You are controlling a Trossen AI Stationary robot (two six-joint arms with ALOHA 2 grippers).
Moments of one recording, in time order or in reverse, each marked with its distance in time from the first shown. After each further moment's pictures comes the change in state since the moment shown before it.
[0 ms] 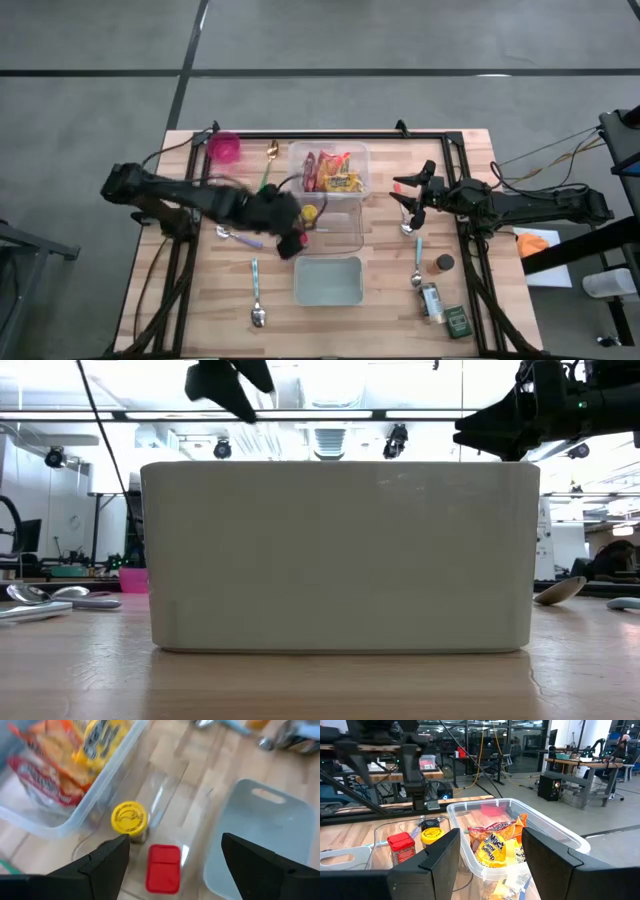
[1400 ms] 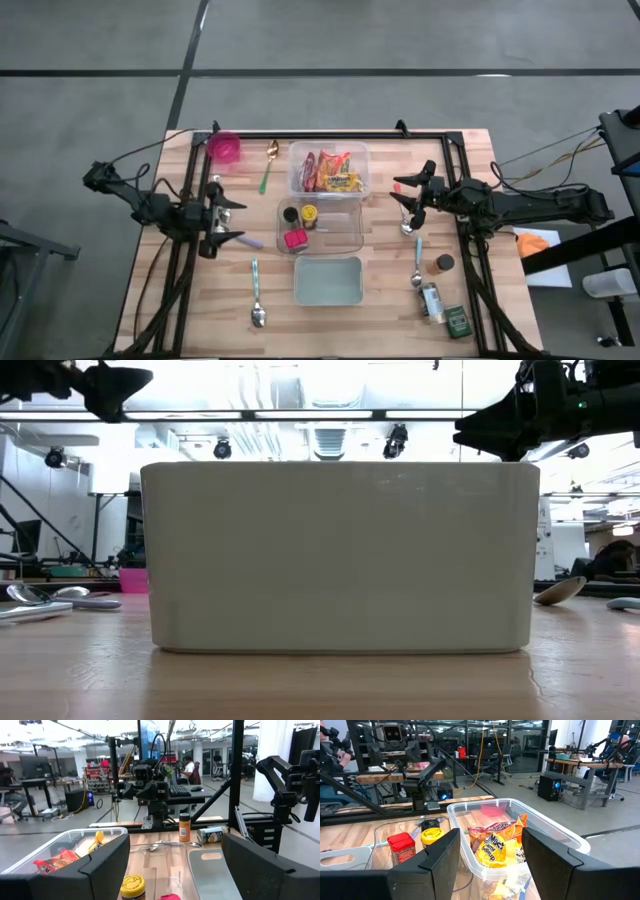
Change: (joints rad) left arm -0.264 -1.235 -1.138 0.984 -0.129 0.676; right arm 0.000 0.000 0.000 0.001 0.000 0.000
